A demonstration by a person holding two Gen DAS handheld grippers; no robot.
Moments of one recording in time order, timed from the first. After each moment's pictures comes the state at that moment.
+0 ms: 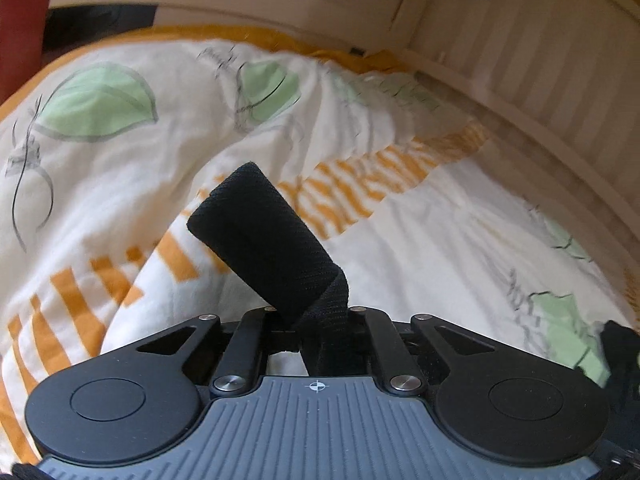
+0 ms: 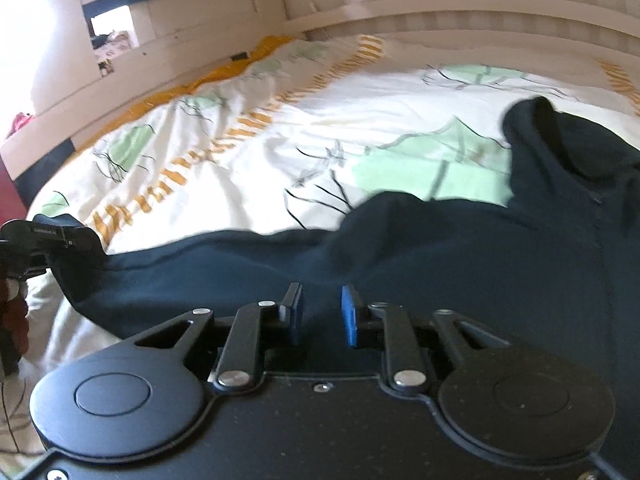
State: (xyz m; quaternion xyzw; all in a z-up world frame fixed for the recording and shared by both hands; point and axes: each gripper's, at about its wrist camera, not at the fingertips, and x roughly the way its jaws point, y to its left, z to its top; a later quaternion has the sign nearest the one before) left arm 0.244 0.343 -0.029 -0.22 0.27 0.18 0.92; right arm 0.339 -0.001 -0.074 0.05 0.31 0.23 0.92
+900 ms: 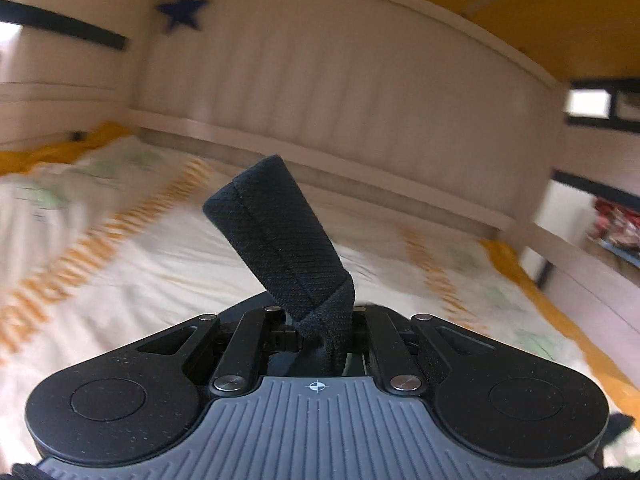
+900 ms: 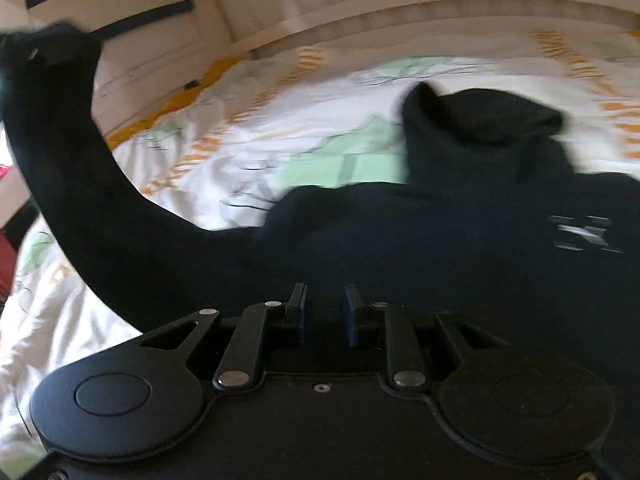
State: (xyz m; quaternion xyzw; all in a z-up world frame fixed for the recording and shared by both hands) left arm 0.282 0.103 0.091 -0.11 0.19 -0.15 0.96; right arm 0.280 -0.123 -0.068 0.10 0.32 0.15 0.93
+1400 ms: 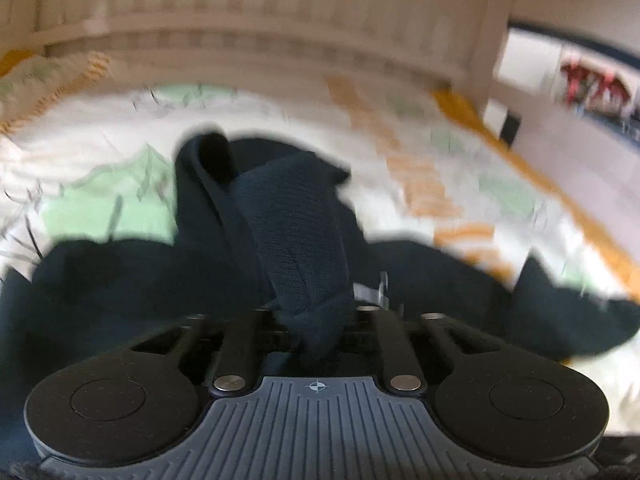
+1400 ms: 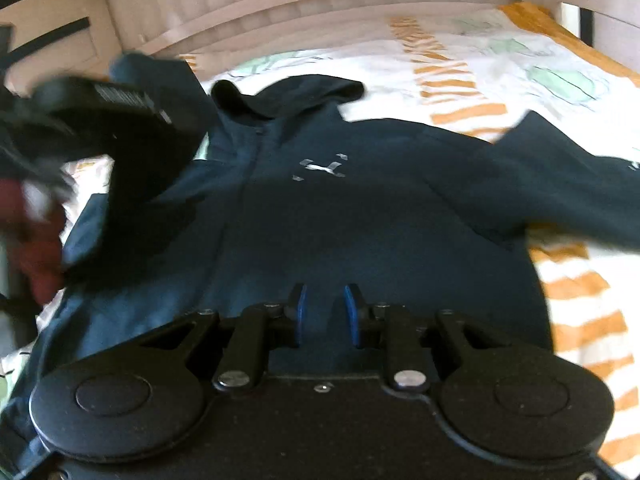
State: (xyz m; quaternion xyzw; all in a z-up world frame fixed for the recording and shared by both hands) left arm 0.321 -0.081 -0.064 -0.02 0.34 -0.21 0.92; right arm 0.212 -0.246 -0.086 0.12 0.35 0.01 0.93
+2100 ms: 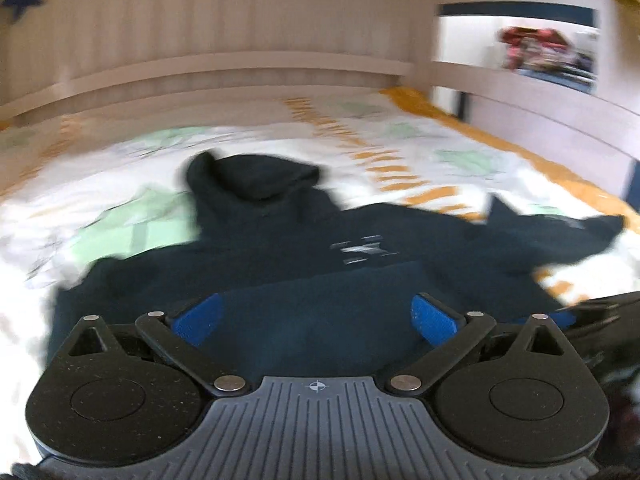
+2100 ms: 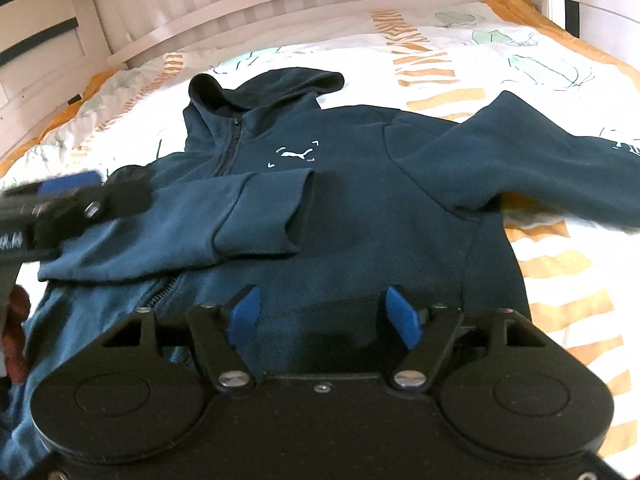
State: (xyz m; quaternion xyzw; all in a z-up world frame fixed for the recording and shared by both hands) left arm 0.244 -0.027 -0.043 0.06 0.27 -0.24 0.93; right arm 0.209 -0.253 -0.096 0.13 0.35 0.01 0.93
